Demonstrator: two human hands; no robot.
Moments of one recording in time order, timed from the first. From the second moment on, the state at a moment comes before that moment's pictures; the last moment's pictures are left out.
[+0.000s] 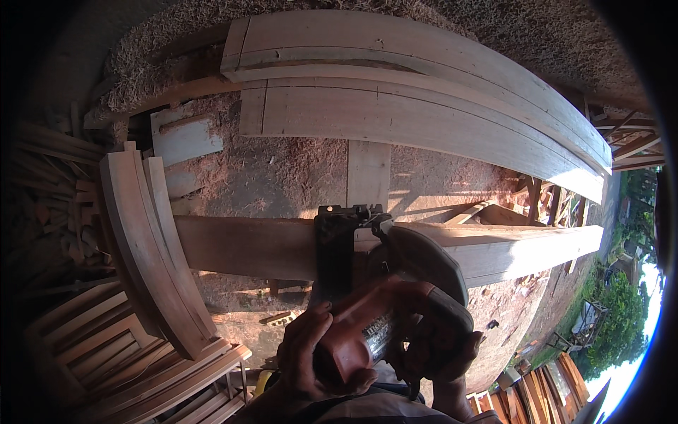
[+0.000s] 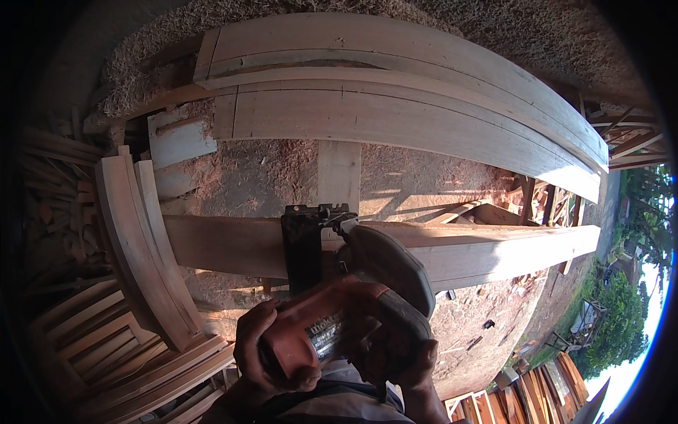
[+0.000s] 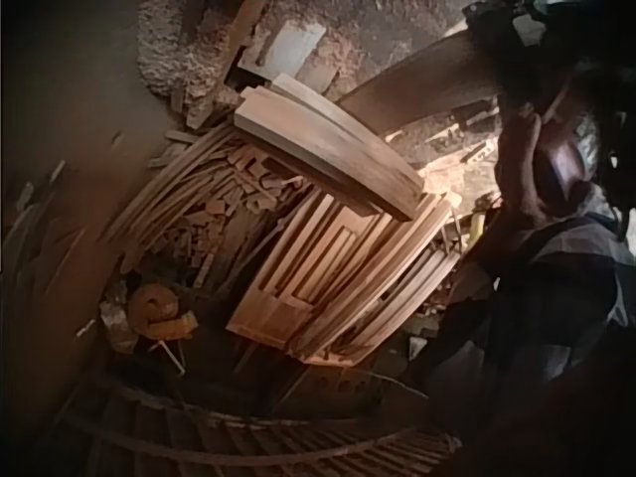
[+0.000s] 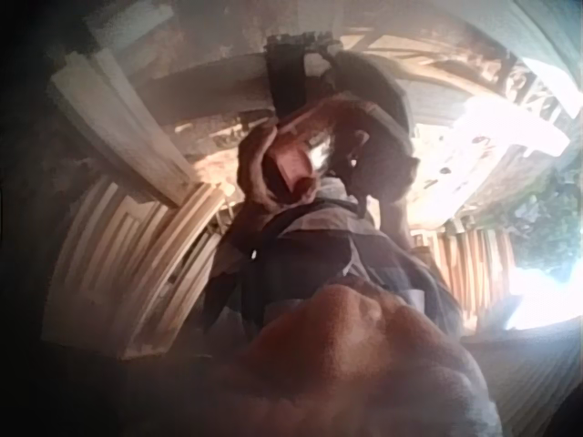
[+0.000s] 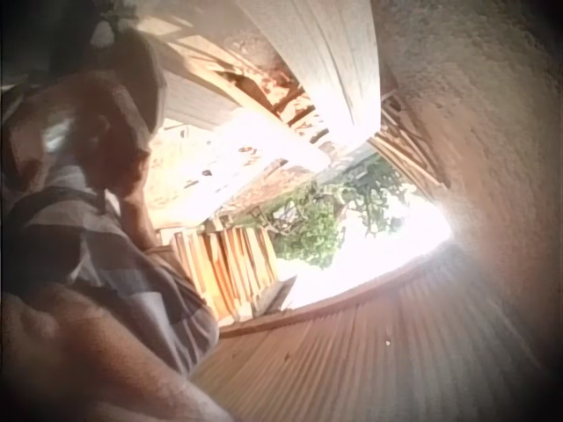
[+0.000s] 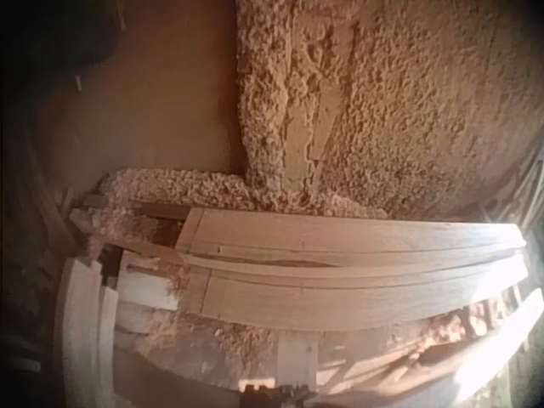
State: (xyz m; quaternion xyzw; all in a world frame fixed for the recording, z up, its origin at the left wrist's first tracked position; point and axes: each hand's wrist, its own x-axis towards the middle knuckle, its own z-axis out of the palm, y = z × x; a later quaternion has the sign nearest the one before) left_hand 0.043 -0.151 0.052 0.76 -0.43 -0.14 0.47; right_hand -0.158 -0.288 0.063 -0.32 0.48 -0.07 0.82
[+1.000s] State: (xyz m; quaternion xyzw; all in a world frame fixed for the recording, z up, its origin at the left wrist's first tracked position) left_hand 0.057 -0.168 0.049 0.76 -0.42 -0.13 0.48; right_hand -0.148 -0.303 0.060 -0.36 0.45 -0.11 0.81
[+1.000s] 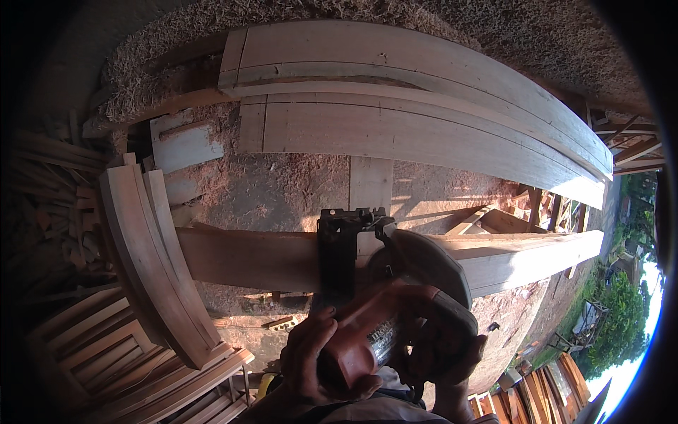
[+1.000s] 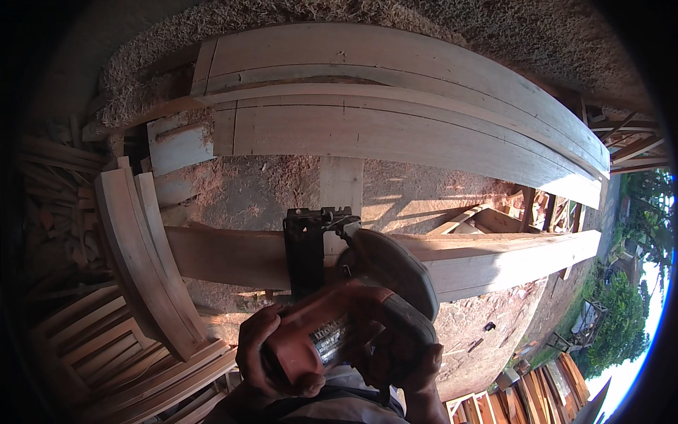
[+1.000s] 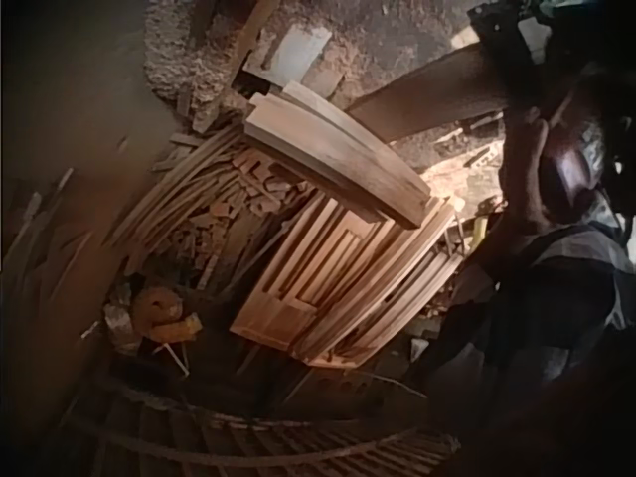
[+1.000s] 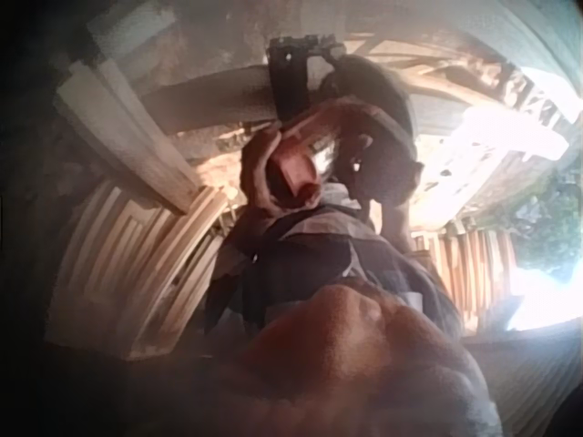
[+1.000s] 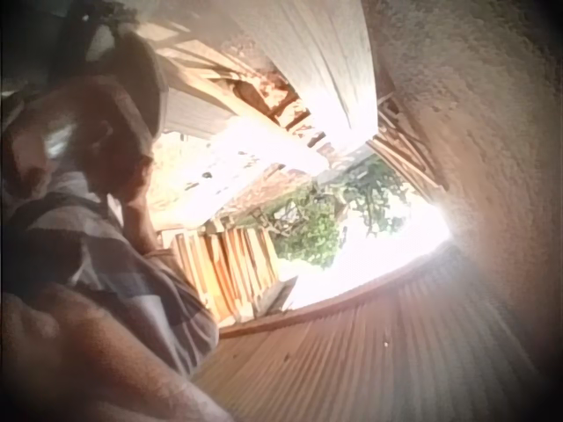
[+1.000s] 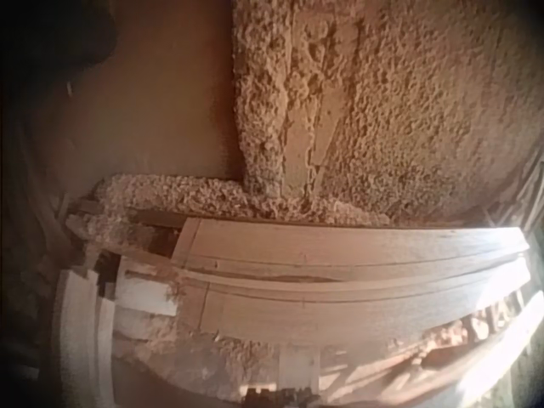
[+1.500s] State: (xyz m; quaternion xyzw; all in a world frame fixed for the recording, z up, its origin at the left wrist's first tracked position) left_hand 0.065 -0.178 0.050 0.76 -0.43 -0.12 0.47; right_hand -0.144 -0.307 0.053 -0.33 0.44 -0.16 0.82
